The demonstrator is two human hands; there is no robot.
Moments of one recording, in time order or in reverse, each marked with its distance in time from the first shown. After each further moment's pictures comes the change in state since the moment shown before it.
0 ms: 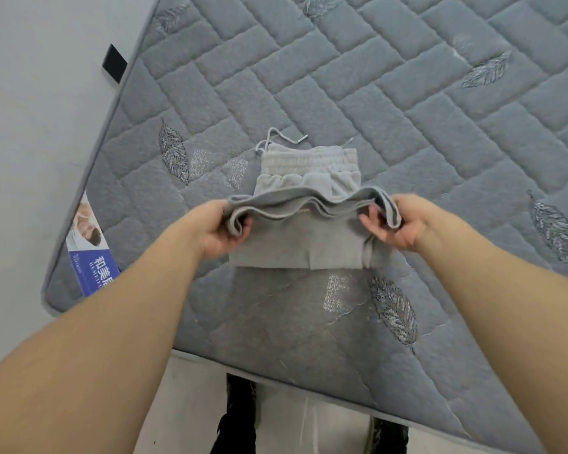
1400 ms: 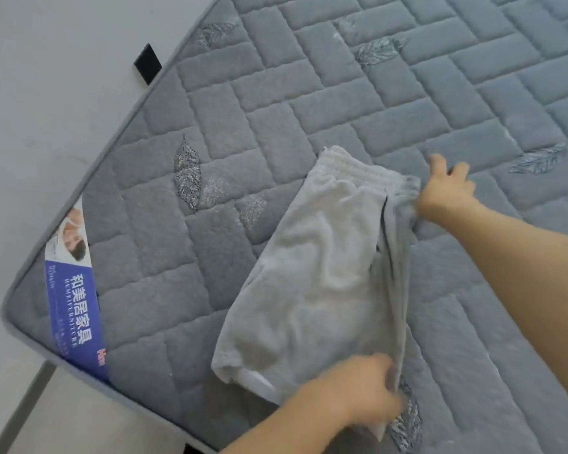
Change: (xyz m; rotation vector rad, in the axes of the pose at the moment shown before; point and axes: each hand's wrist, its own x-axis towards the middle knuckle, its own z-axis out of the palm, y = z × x) left_hand -0.005 -0.128 0.133 1.350 -0.402 0.354; right_hand 0.082 -0.135 0.090 -1.768 0.668 -0.793
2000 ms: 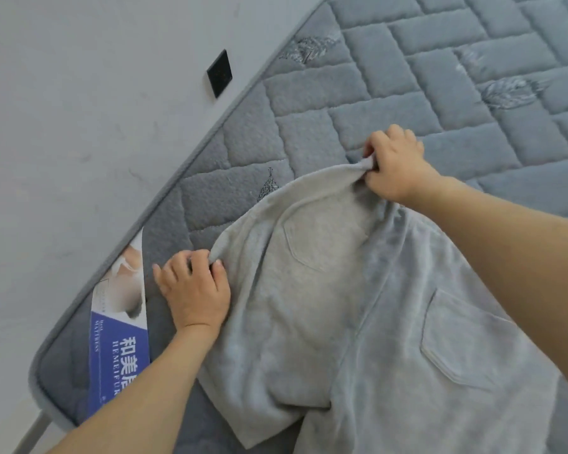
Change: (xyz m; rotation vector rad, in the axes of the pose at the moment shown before) left_hand -0.006 -0.326 -0.247 0.165 1.395 -0.496; right_hand 0.061 -0.304 0.045 -0.049 0.124 -0.724
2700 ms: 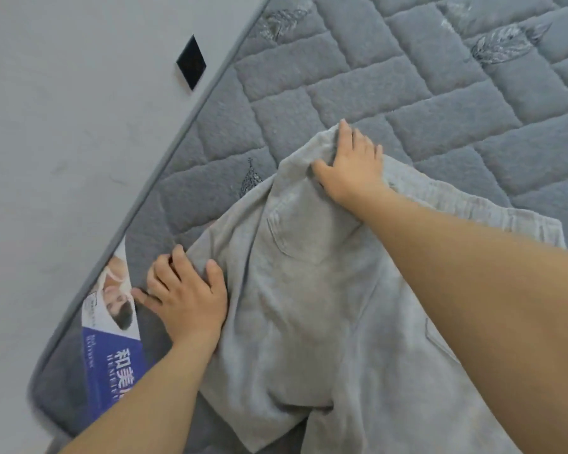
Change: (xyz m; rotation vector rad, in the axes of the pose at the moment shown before) left_hand -0.008 0.000 0.018 0.154 -0.080 -0.137; right_hand -0.010 -0.024 0.060 0.247 -0.015 0.265
